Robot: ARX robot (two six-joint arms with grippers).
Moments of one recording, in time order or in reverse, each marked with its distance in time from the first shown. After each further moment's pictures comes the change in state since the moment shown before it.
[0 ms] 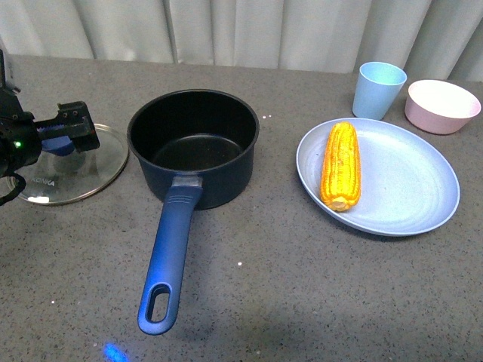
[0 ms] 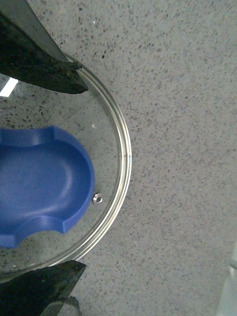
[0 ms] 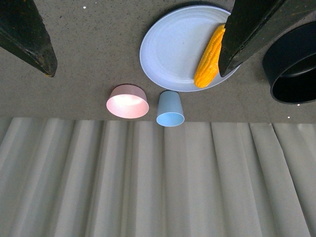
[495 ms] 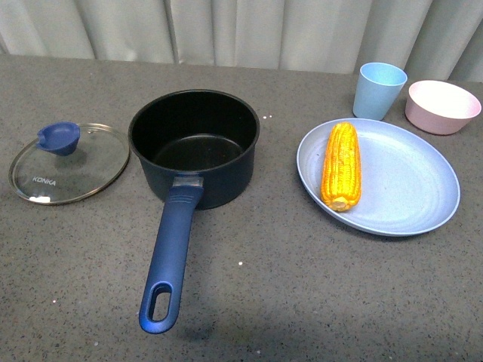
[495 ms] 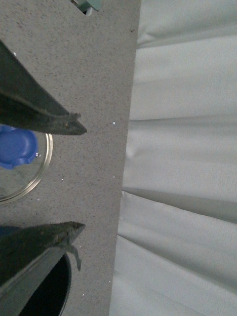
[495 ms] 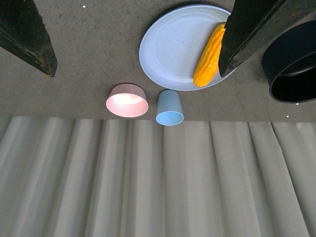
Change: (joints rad) left arm 0.010 -0.509 -0.445 0.322 0.125 0.121; right arm 0.000 0.000 0.000 0.000 0.000 0.000
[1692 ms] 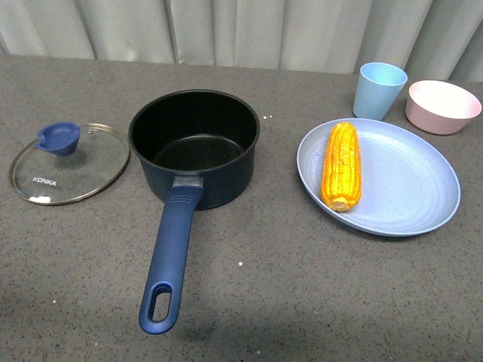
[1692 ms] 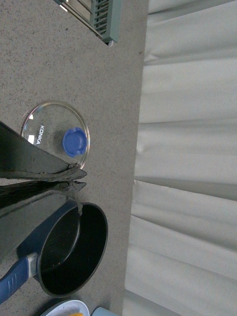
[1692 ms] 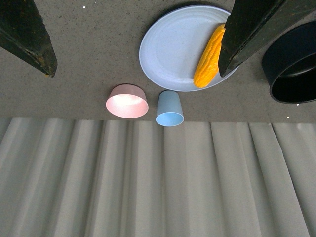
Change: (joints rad) left arm -0.054 -1.129 -0.423 -0.702 -0.053 0.016; right arm 0.000 0.000 0.000 0.000 0.000 0.000
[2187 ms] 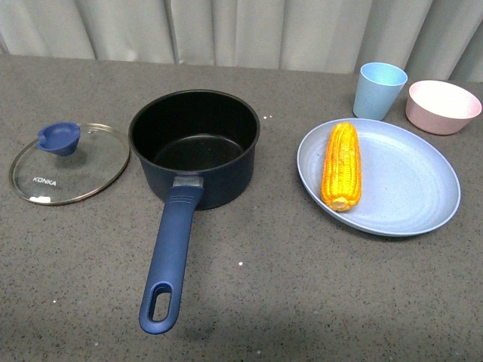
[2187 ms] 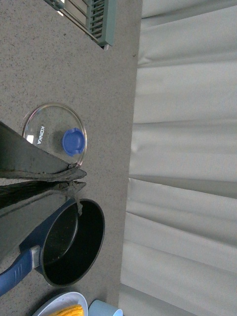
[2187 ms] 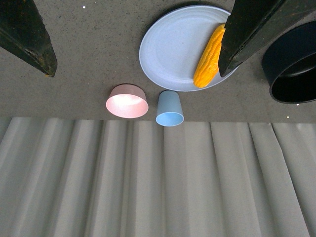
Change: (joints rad) left arm 0.000 -0.343 -0.001 -0.321 0.000 0.000; right arm 0.000 0.000 0.000 0.000 0.000 0.000
